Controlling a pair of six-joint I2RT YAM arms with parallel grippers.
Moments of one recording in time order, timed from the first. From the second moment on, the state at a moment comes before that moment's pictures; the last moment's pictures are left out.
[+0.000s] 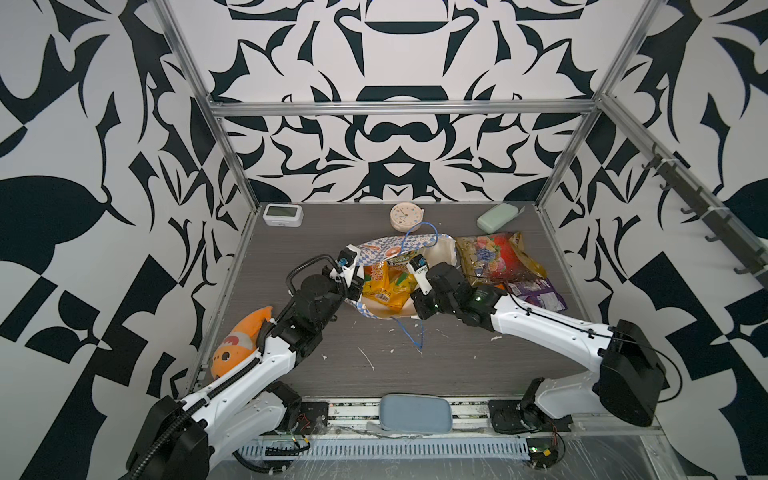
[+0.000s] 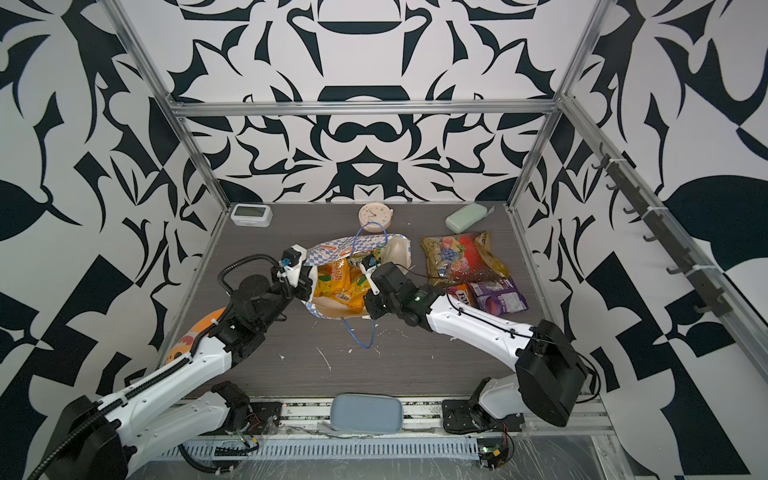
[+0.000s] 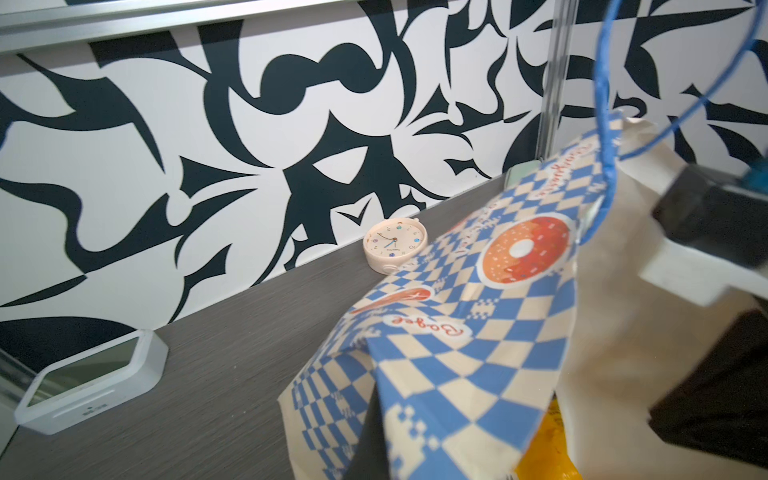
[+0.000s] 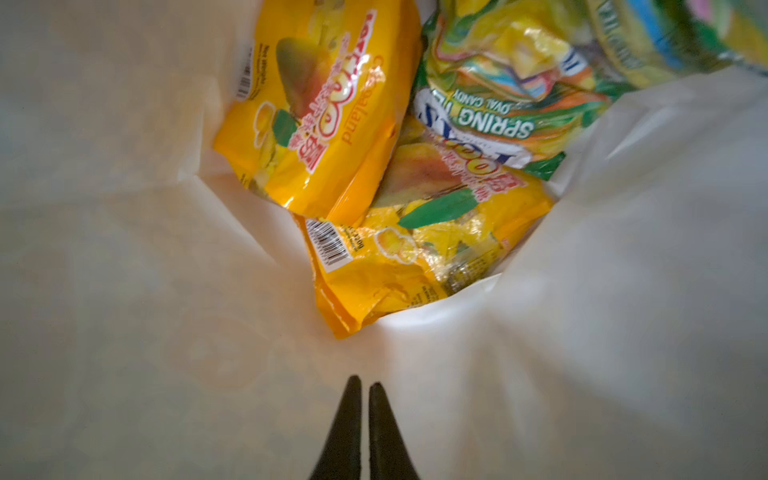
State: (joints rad) left arm -0.65 0.97 0.50 0.37 -0.10 0.15; right arm 0.82 1.39 0.94 -0.31 0.05 0.31
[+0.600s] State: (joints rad) left arm -0.70 0.96 0.50 0.38 -0.21 0.18; right arm 0.82 1.61 1.00 0.02 0.06 0.43
